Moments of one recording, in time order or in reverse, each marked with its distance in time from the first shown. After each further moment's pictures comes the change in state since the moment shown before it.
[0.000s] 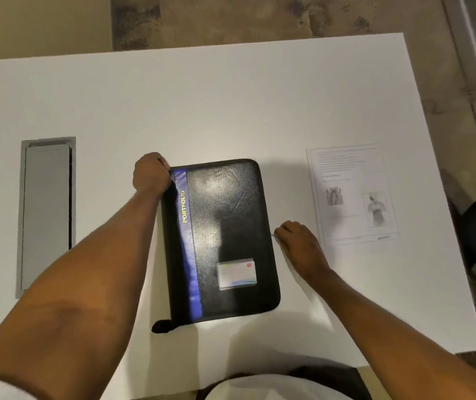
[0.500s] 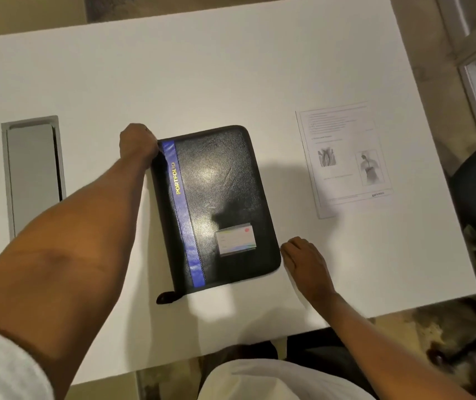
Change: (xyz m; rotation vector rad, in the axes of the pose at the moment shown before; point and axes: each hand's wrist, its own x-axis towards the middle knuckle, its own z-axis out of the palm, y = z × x) left_hand 0.005 -0.006 -0.007 0.054 -0.037 0.081; right_hand -0.127 -0.007 0.052 0.045 0.082 0.167
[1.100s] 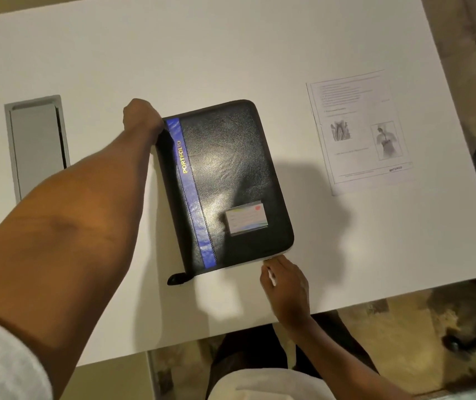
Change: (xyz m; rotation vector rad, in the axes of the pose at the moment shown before) left_hand 0.006 0.001 0.003 0.131 -0.040 -0.036; right_hand -0.080 -0.066 0.076 0.203 0.133 0.170
